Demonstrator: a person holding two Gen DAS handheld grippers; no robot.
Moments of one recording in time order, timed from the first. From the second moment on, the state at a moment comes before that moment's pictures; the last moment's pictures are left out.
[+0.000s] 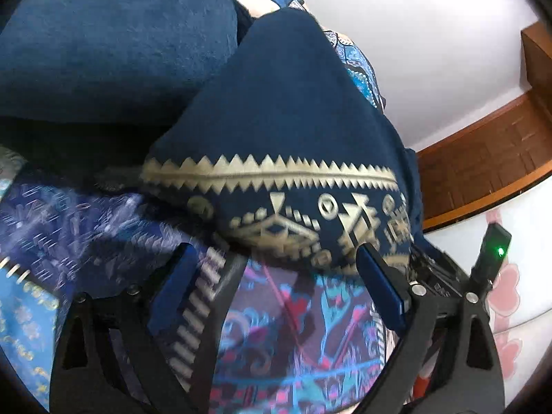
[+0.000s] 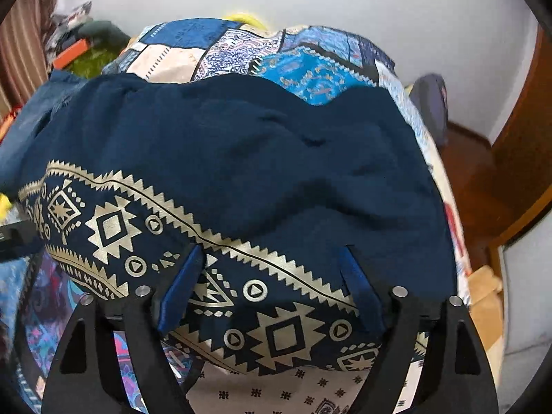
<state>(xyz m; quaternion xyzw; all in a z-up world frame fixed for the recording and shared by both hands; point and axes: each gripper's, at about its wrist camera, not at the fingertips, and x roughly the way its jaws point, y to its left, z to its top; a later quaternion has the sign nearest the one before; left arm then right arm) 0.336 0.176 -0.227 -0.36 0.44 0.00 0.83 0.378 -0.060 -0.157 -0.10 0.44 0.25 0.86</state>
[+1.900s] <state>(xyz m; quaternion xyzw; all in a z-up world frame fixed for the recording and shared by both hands) 0.285 0.048 -0.074 0.03 0.32 0.05 0.95 0.286 -0.026 -0.122 -0.05 0.48 0.36 0.80</state>
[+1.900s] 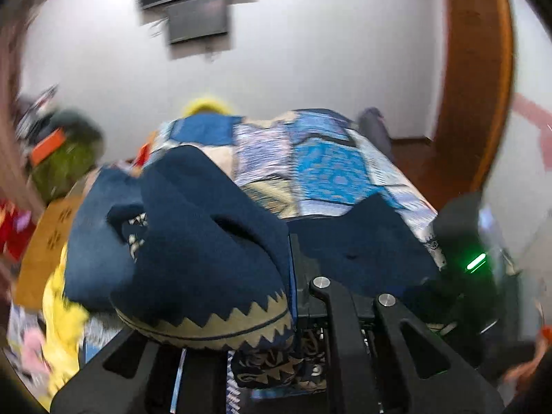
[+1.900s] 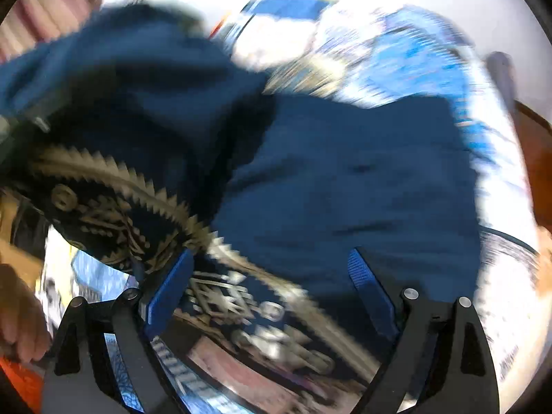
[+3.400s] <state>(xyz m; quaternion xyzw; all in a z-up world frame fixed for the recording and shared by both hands) 0.285 0.006 -0.173 -0.05 0.47 -0.03 0.88 0.302 -0.191 -0.188 0.02 0.54 0.22 0.82</state>
